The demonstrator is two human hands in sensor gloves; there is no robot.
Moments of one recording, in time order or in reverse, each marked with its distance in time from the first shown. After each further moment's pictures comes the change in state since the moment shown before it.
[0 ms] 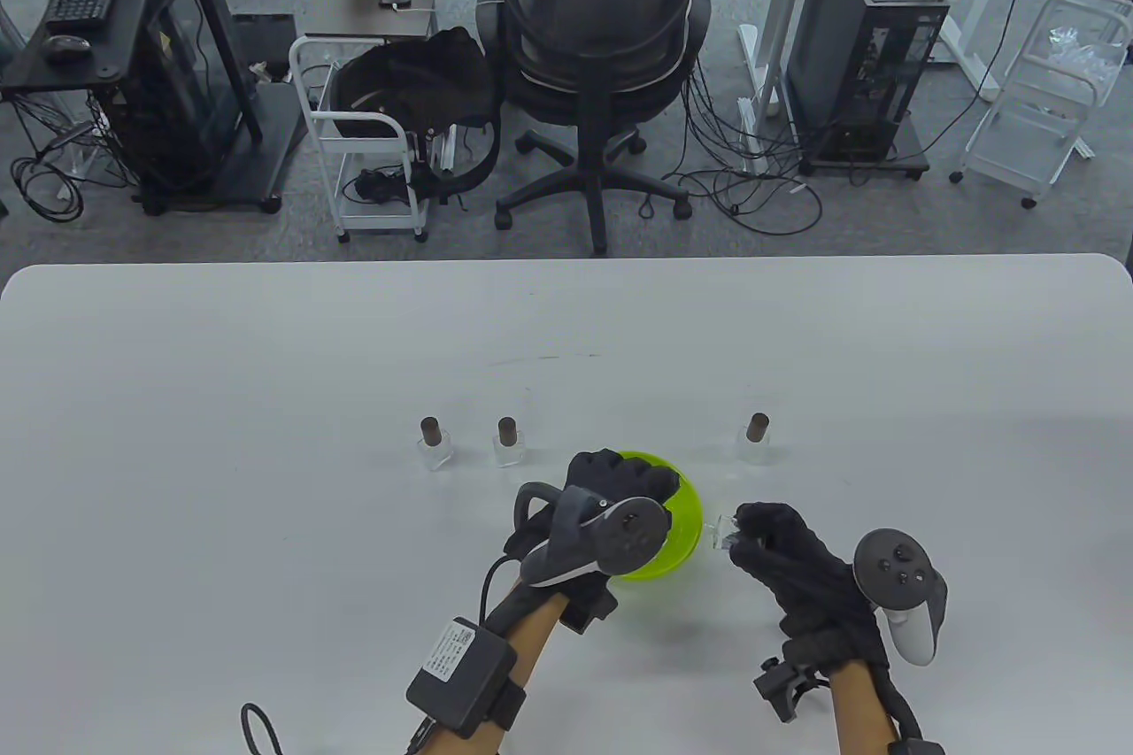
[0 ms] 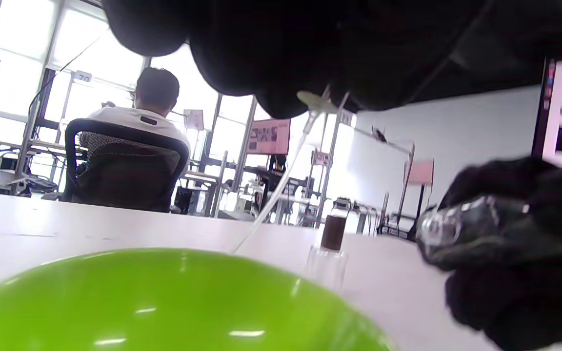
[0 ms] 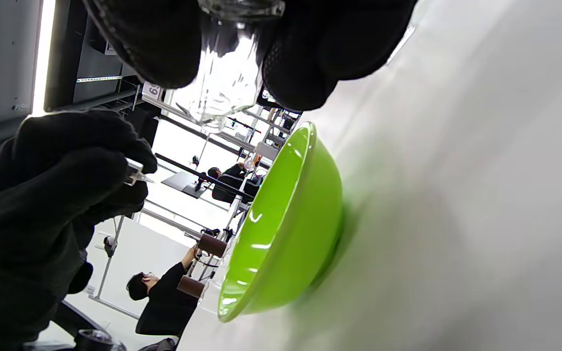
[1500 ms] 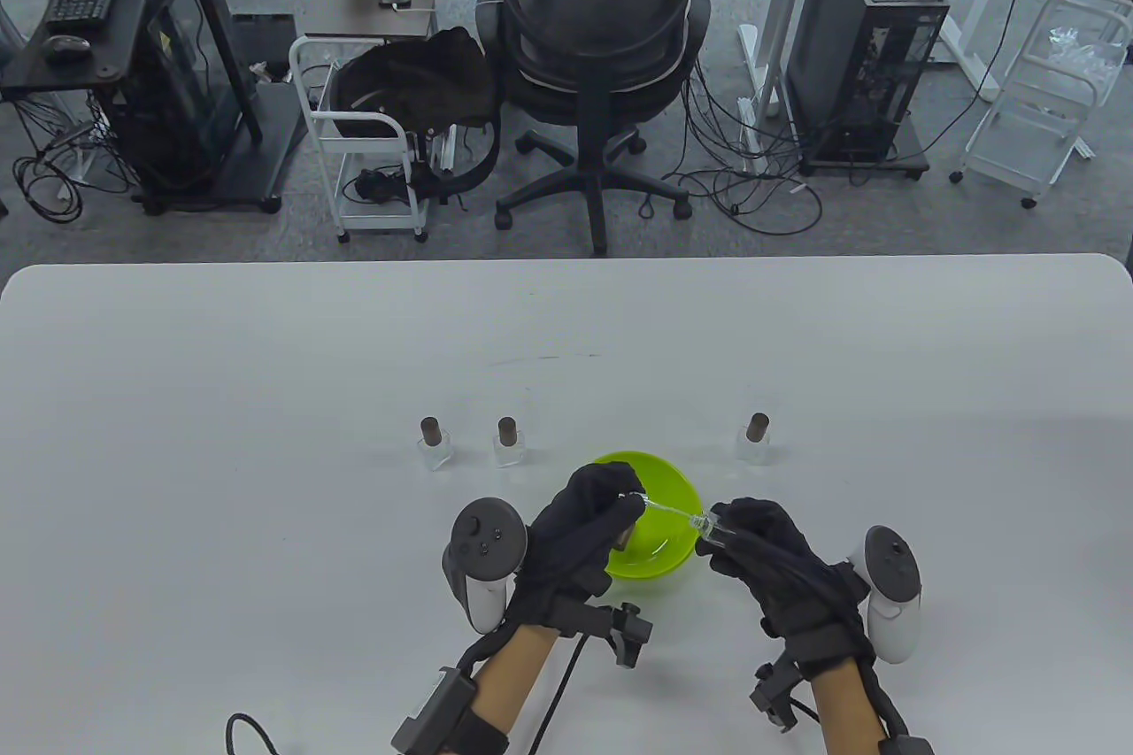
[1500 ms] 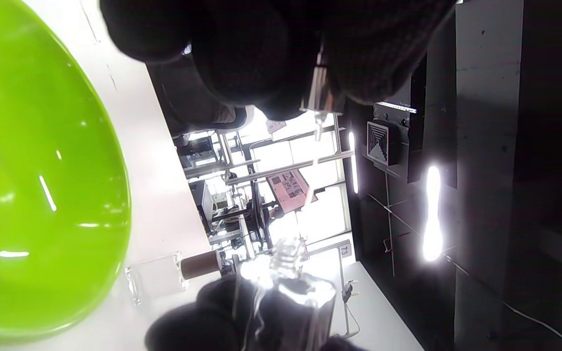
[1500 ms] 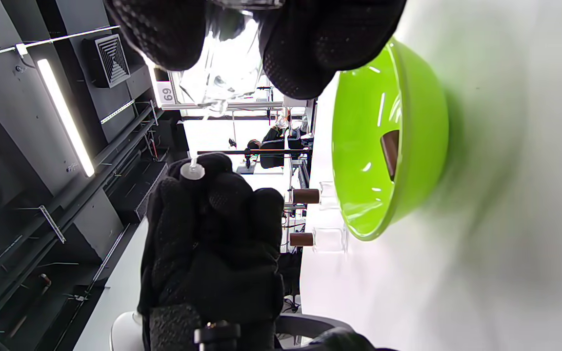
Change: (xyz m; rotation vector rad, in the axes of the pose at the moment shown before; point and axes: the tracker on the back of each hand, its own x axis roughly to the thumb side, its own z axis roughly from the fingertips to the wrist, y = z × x) left_hand -0.044 -0.025 0.039 0.170 0.340 0.909; right_hand 0.002 0.016 -0.002 0.153 -0.007 -0.436
